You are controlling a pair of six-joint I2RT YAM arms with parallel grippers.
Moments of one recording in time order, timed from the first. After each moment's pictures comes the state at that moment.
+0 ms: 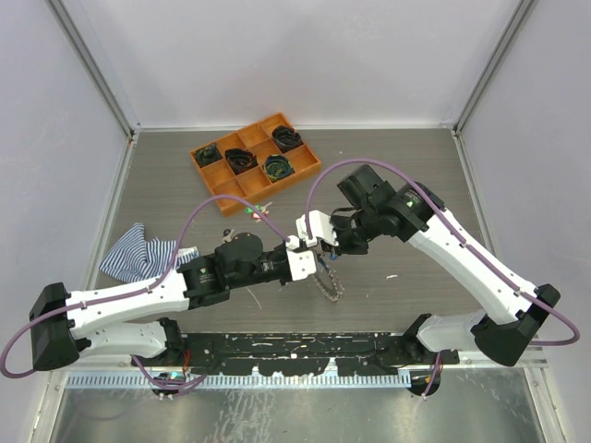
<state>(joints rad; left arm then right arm) -1.16 1.11 0.80 0.11 0.10 0.40 0.76 1.28 1.46 -1.24 -0.42 -0.93</state>
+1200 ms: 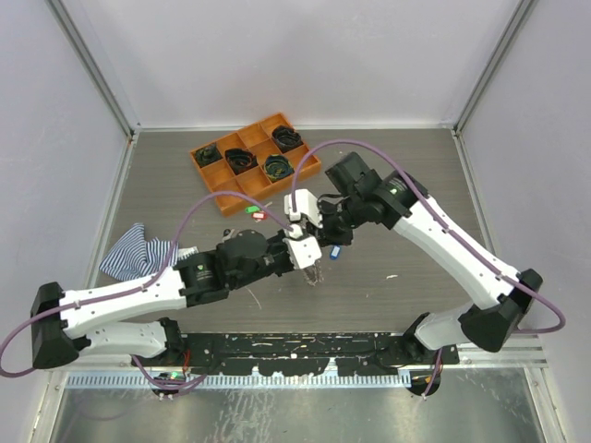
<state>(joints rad) -1.18 1.10 0.89 -0.04 -0.16 0.35 0.75 1.36 1.53 -1.15 -0.46 -0.75</state>
